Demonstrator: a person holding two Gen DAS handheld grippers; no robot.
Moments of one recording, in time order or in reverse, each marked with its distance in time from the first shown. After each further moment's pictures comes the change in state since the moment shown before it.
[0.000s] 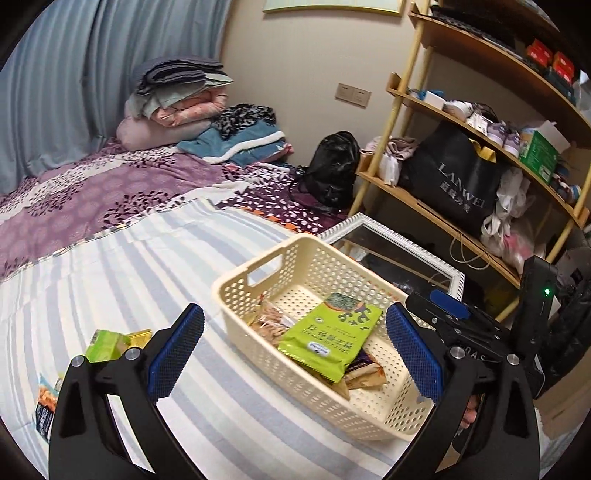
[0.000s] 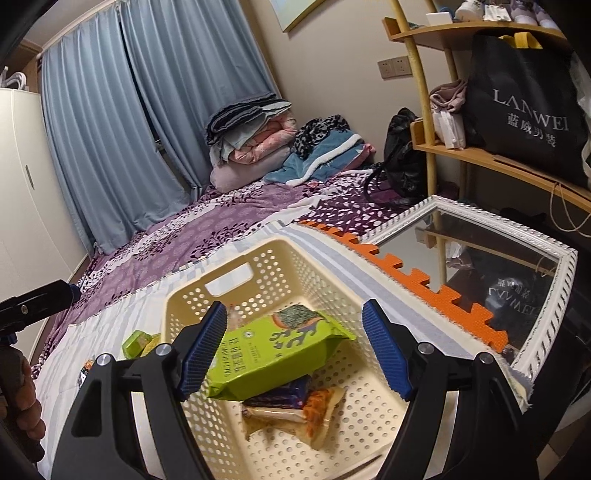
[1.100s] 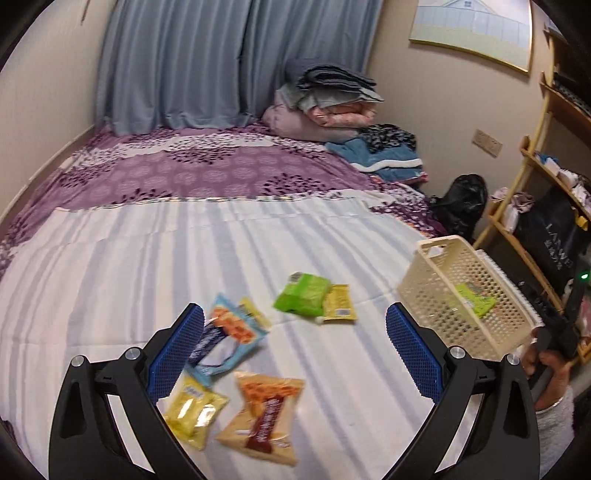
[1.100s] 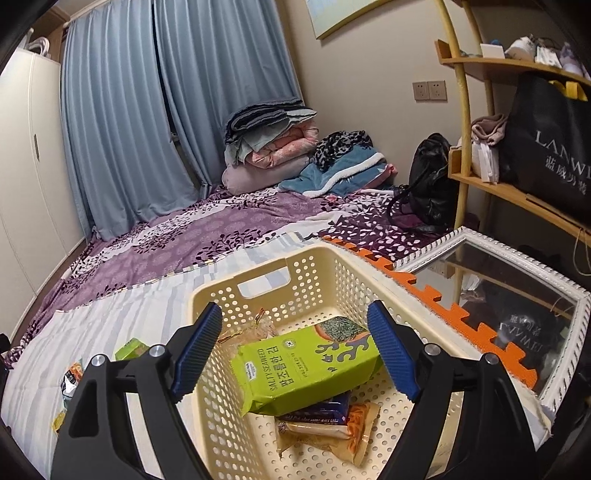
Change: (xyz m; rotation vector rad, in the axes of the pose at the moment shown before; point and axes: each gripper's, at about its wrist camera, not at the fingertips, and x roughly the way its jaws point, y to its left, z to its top) left arm -0.133 0.176 -0.089 -0.285 -0.050 0.410; right arm 0.040 0.071 0.009 -0.122 -0.046 -0.021
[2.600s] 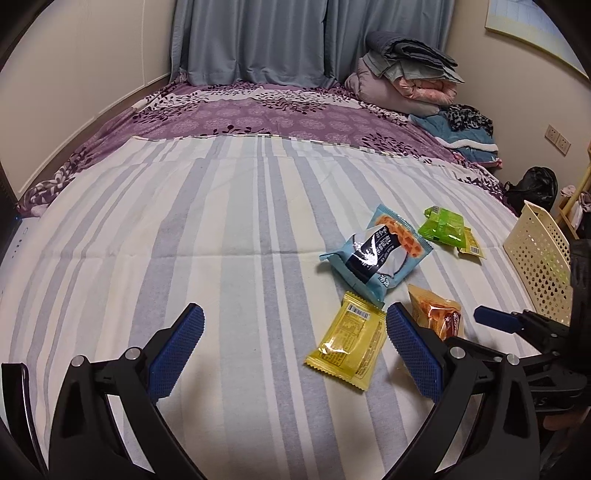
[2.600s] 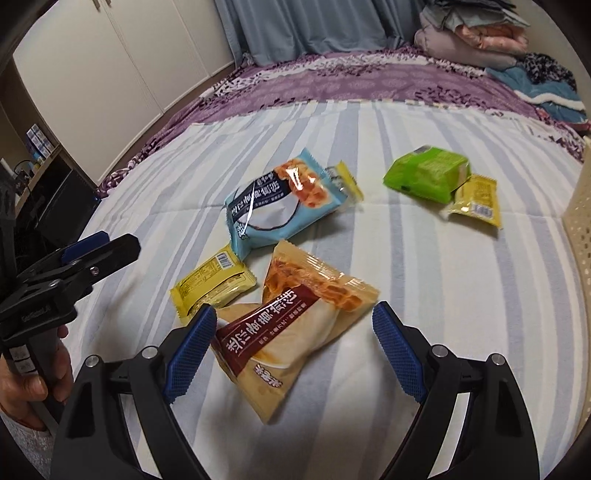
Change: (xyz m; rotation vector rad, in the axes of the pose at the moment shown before) left arm 0.009 0.129 -0.087 -0.128 0.118 0.215; right arm 0.040 0.288 -0.162 -0.340 0.610 0.483
